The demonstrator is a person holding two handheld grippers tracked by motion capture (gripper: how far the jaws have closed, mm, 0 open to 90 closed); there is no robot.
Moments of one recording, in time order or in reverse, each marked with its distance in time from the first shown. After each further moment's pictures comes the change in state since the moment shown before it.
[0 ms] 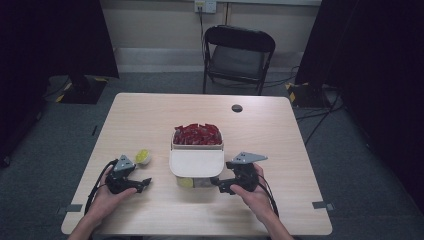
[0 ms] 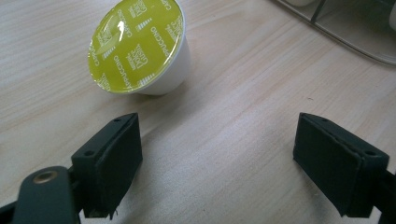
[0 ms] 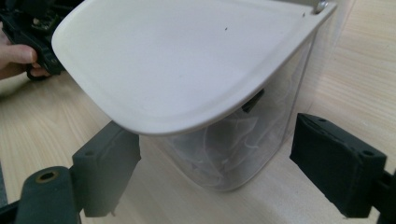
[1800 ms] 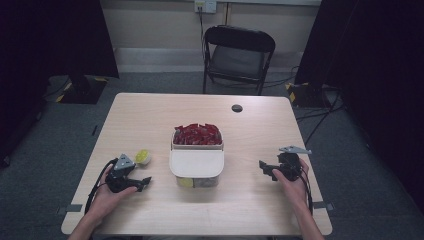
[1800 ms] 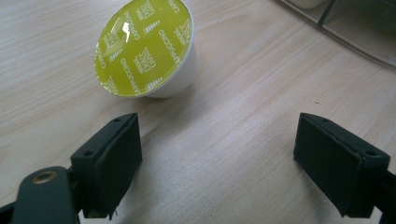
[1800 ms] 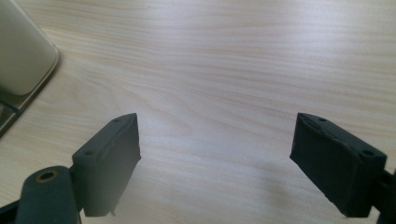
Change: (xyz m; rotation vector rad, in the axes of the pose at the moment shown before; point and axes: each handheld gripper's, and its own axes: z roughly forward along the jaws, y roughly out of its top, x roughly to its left) left arm 0.002 0.001 0.002 -0.001 0.005 -0.013; right arm -0.127 -0.043 -0.052 0.043 -0.427 0.220
